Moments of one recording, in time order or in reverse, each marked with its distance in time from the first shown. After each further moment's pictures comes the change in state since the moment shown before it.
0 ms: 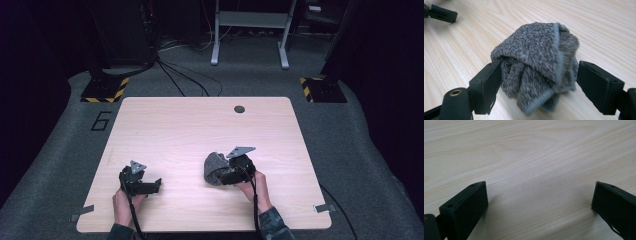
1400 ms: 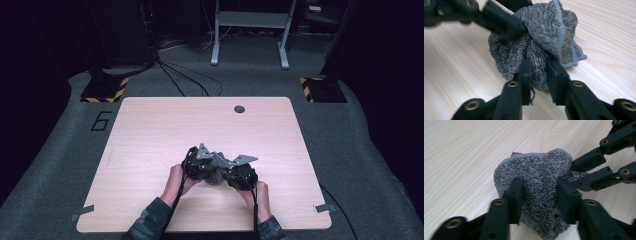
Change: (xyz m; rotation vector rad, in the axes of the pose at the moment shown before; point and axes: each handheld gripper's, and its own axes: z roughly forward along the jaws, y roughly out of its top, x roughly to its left) left arm -0.149 0.109 0.026 -0.065 -0.390 0.405; right arm 0.011 -0.022 0.000 -0.007 -0.074 0.025
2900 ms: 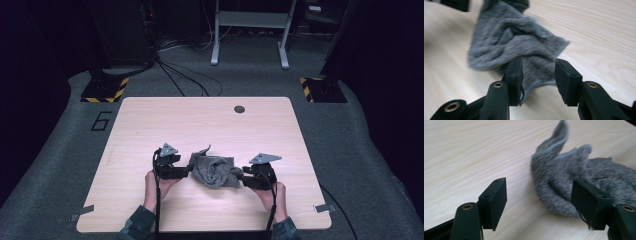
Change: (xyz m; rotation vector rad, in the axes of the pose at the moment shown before) left arm 0.044 -0.050 -0.044 -0.088 0.100 -0.301; right arm -0.034 -0.016 -0.040 -0.052 0.036 0.082
